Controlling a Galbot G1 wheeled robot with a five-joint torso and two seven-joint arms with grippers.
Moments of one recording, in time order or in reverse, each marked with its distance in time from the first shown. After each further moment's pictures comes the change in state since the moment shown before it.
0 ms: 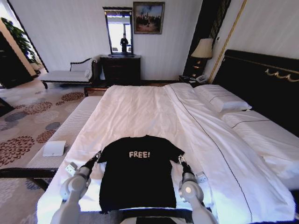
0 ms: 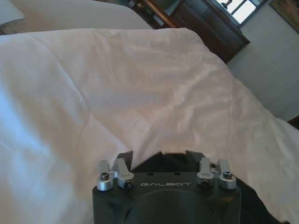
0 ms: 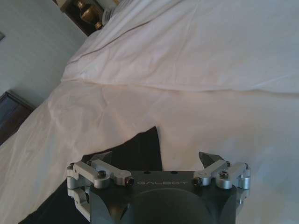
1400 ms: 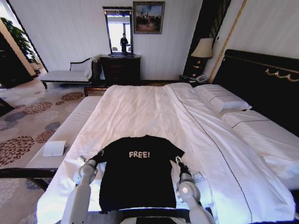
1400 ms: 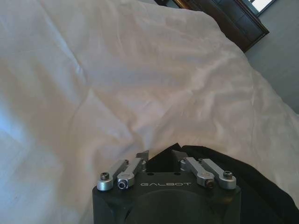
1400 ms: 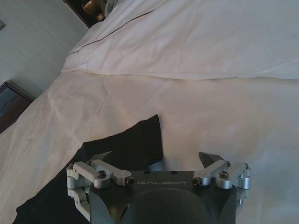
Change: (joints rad) left arm -0.133 -0.025 0.055 0.213 0.054 -0.033 0.014; right arm 0.004 0.003 -0.025 -0.017 -0.026 -0.006 0.005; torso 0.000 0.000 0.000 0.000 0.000
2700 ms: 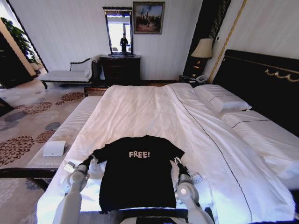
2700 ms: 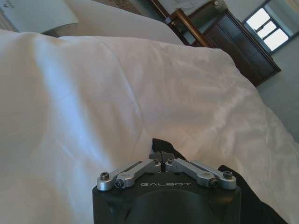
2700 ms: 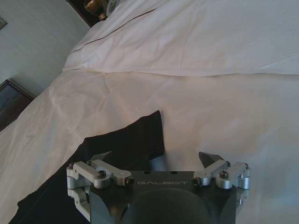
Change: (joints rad) left arm 0.101 0.005 -0.125 -0.070 -0.090 -0.066 0.006; right arm -0.009 0.015 -0.012 0.003 -0.031 0.005 0.000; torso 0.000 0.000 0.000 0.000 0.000
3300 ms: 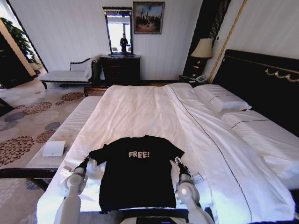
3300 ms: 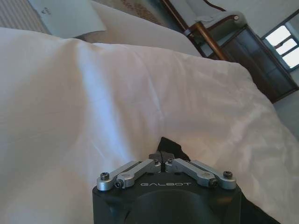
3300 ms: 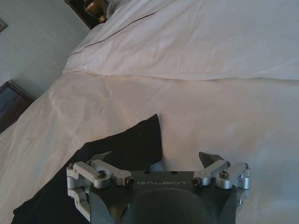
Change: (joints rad) left arm 0.007 -0.033 -0.038 0.001 -0.023 -0.036 -0.055; right arm -0.005 -0.001 0.005 0.009 -0.001 0.002 0.001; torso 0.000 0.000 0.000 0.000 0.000
